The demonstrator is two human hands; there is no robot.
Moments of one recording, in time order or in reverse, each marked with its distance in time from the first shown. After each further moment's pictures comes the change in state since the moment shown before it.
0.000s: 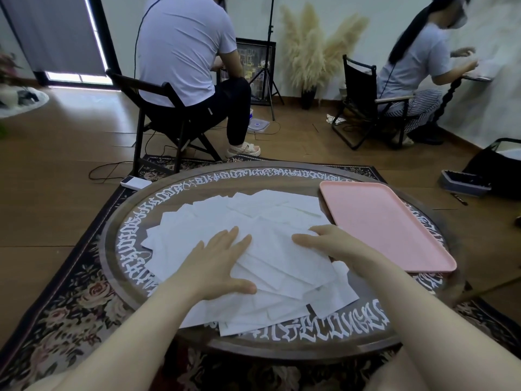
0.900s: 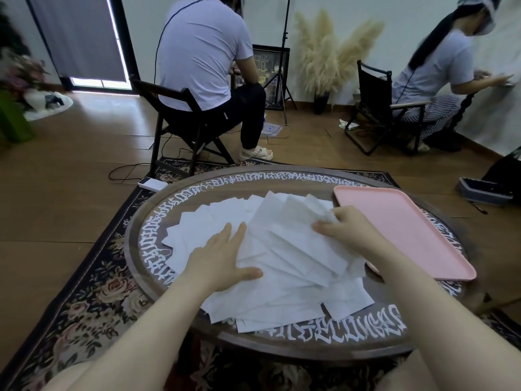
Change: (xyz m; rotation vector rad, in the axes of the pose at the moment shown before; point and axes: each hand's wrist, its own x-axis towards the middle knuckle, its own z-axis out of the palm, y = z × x) left_hand -0.009 -0.010 -0.008 -0.093 0.062 -0.199; right_hand -0.002 -0.025 -0.005 -0.142 0.212 -0.218
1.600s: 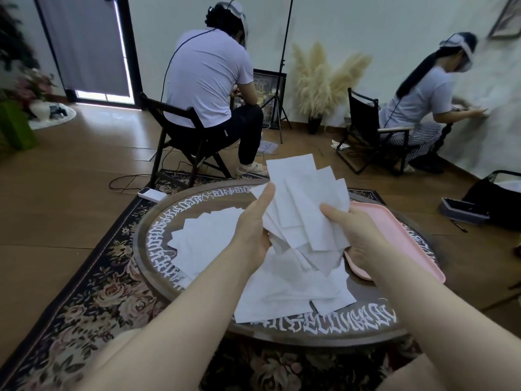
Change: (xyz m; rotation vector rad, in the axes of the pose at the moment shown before) left_hand -0.022 0.090 -0.048 -1.918 0.075 0.075; right_hand -0.042 -0.036 -0.012 0.820 0.218 0.140
